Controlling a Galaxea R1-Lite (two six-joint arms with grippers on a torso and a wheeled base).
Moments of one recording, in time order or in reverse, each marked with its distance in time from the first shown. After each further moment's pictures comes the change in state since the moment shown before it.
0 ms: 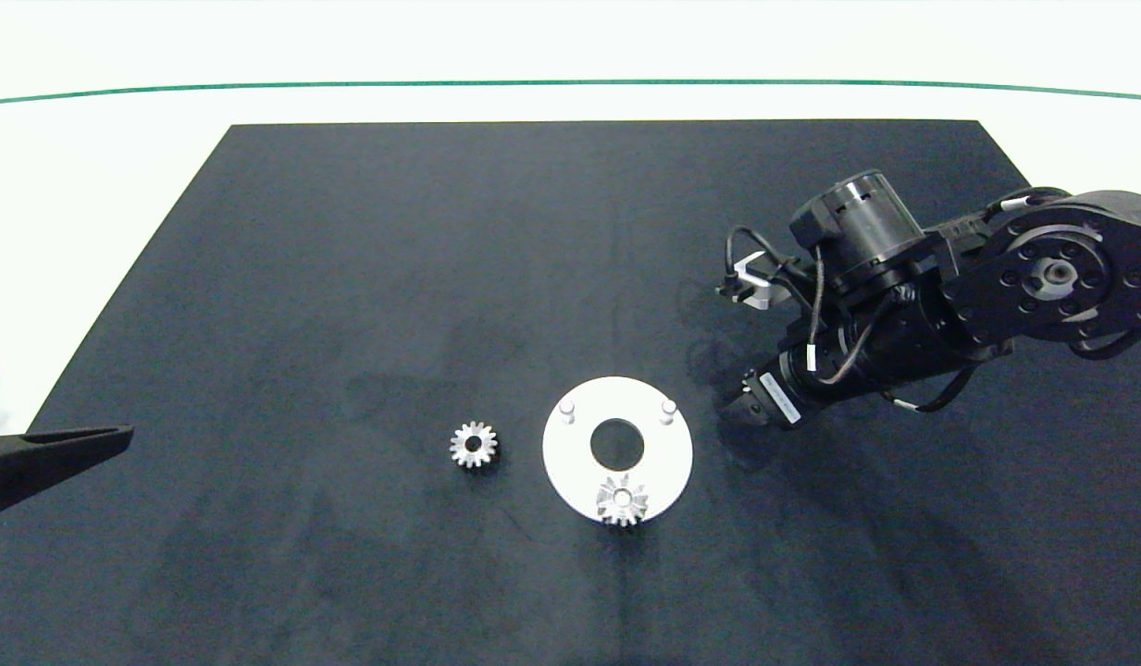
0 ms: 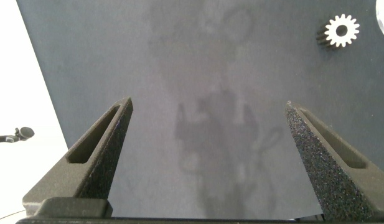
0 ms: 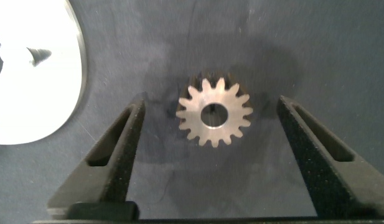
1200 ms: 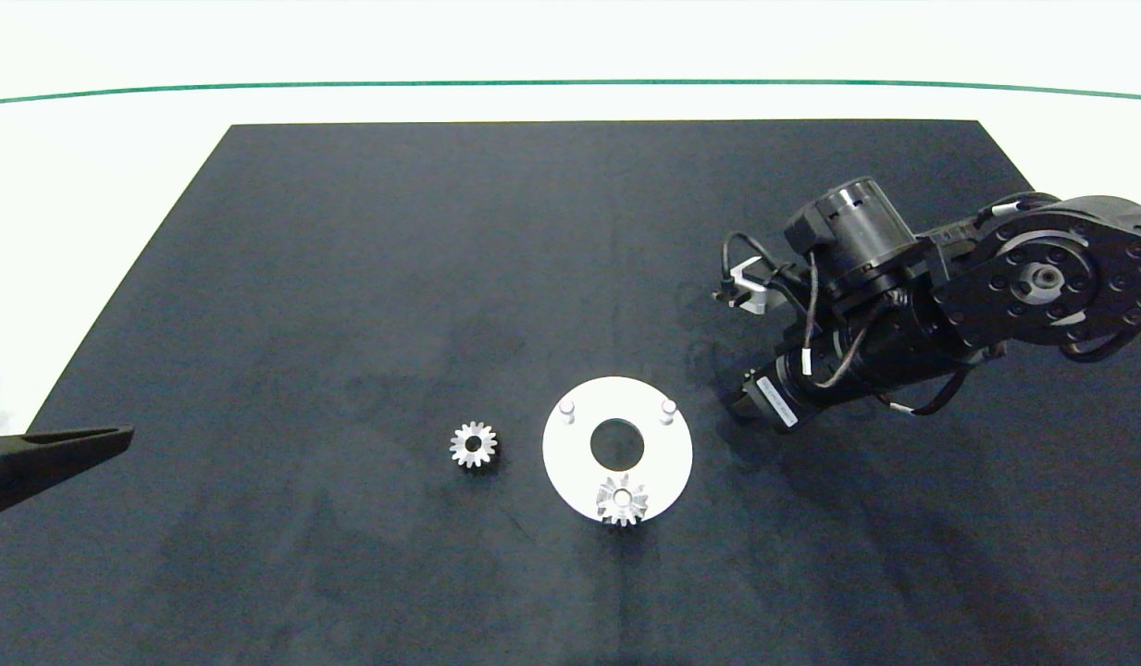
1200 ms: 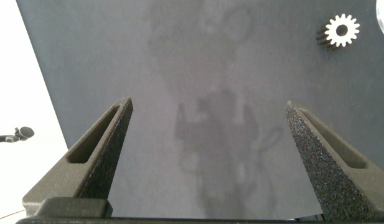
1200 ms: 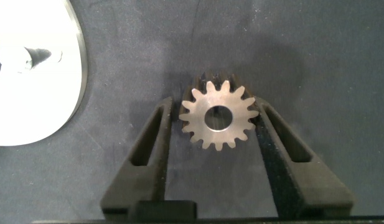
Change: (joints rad) left arm 0.000 0.000 0.001 0.000 0.000 0.000; right arm 0.000 0.011 0.003 -0.001 0.003 0.001
